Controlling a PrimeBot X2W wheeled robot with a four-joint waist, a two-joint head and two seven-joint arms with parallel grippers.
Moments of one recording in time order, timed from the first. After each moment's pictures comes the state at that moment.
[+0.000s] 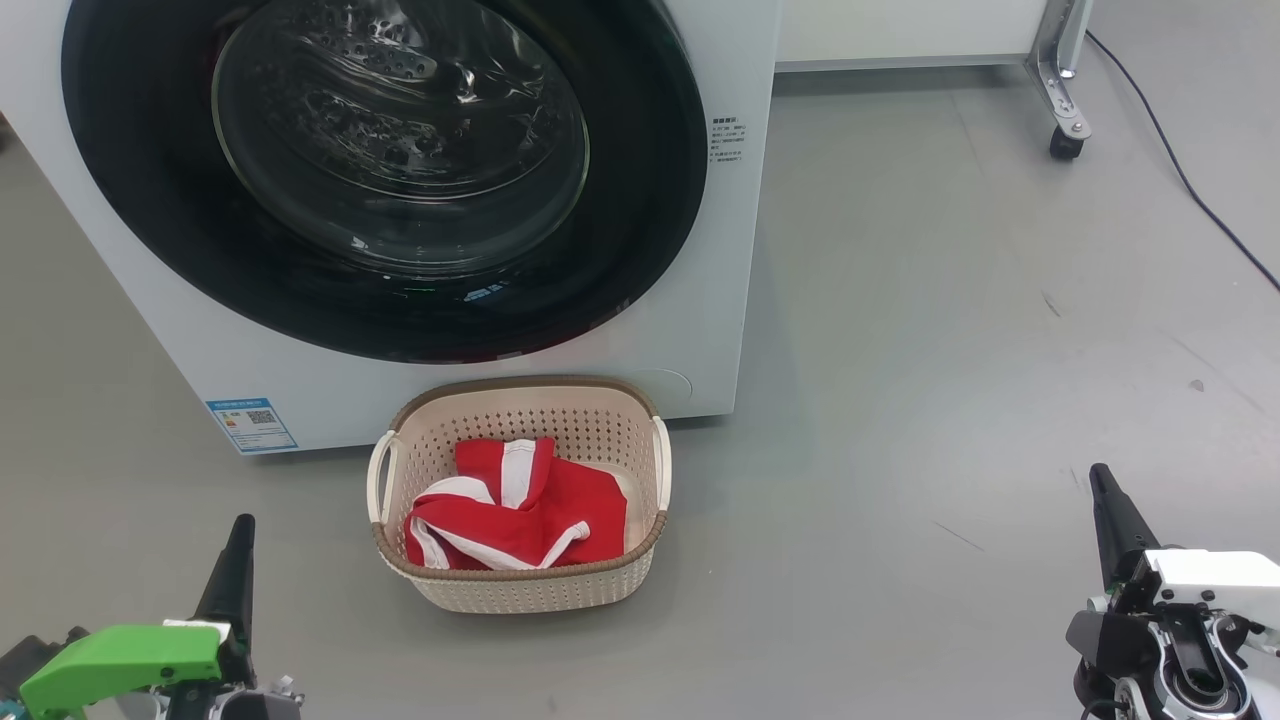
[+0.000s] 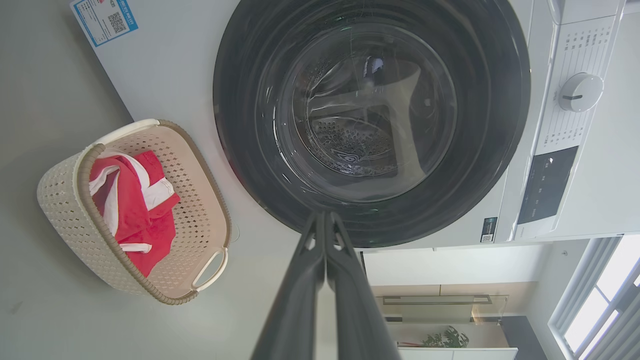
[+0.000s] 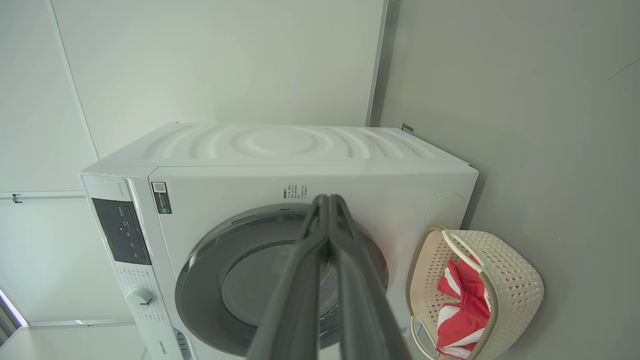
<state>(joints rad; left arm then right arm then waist) -0.06 0.06 0.04 0.28 -1.64 -0.12 0.08 -0.06 -0.04 -0.12 0.28 1.61 0.12 0.10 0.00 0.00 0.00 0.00</state>
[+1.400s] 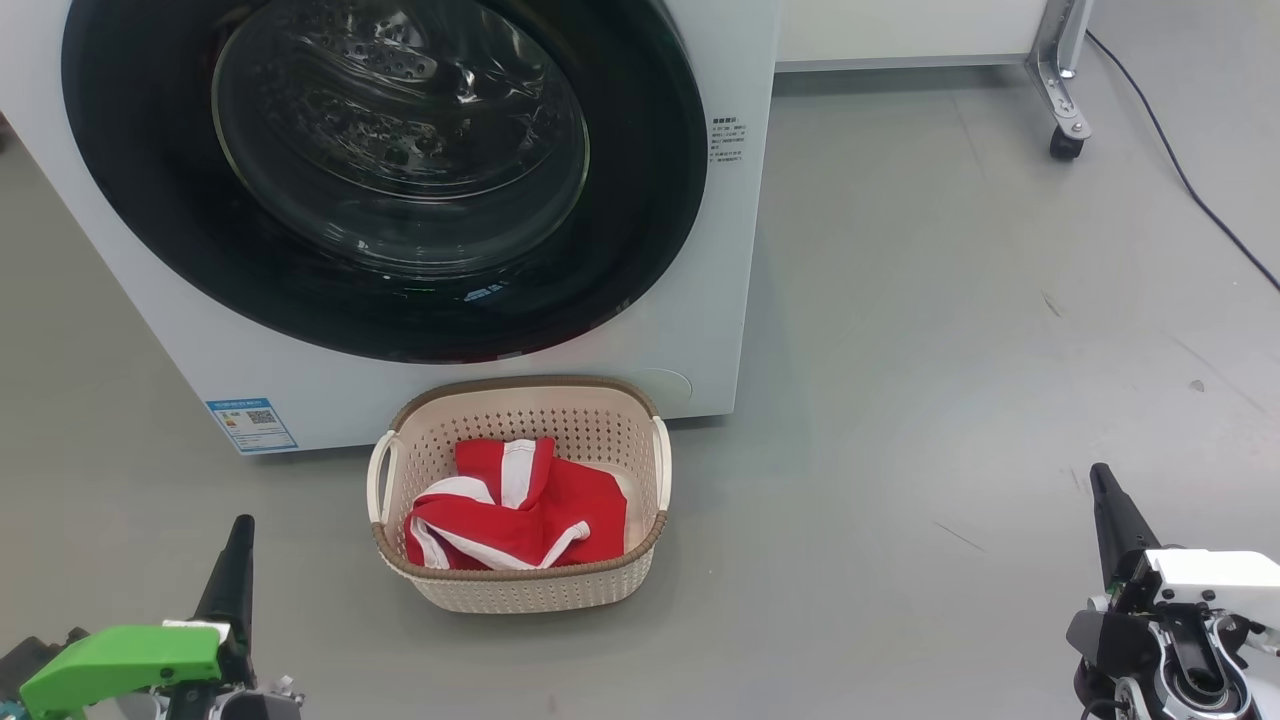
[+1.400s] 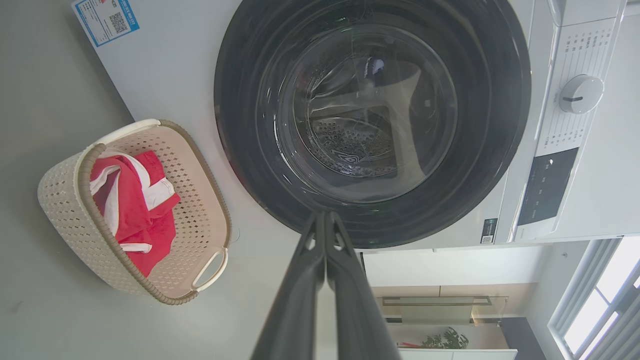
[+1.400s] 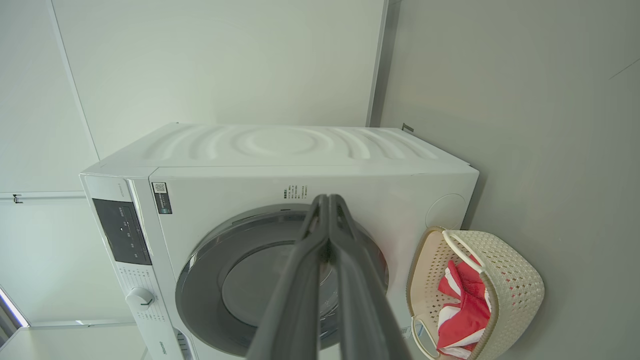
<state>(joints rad) -0.06 0.06 0.04 0.28 -1.64 -0.12 0.08 -0.06 -0.04 -0.13 0.28 1.61 0.12 0.10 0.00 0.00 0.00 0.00</state>
